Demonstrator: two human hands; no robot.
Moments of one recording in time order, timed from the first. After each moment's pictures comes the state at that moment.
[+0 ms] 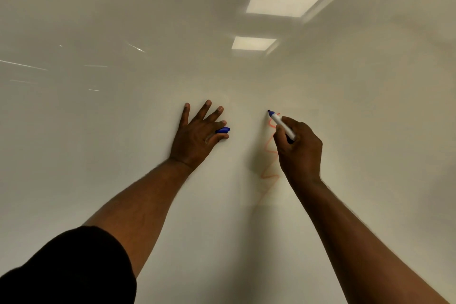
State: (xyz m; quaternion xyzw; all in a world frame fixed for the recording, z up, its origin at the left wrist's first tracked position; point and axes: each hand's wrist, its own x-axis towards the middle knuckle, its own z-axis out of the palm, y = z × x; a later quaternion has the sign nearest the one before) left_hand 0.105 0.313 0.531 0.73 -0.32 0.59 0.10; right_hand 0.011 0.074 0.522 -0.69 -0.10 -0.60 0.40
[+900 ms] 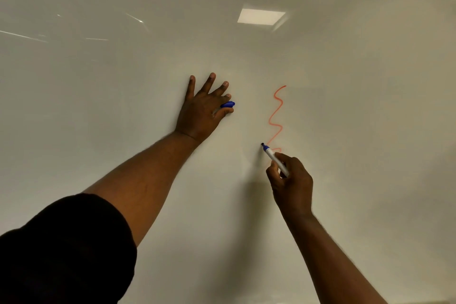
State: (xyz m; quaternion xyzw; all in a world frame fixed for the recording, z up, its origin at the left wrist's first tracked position) left_hand 0.092 0.307 0.526 0.77 -0.29 0.56 0.08; right_hand 0.008 0.079 0.385 -0.74 -0.07 -0.54 0.40
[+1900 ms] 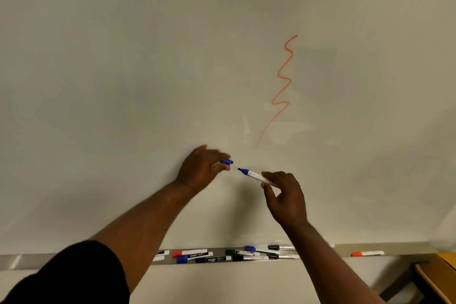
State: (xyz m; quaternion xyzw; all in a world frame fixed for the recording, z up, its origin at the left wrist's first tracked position) left_hand 0.011 0.331 0.302 0.89 -0.24 0.25 0.30; right_hand -0.054 0.081 0.249 -0.85 -0.12 -0.40 0.33
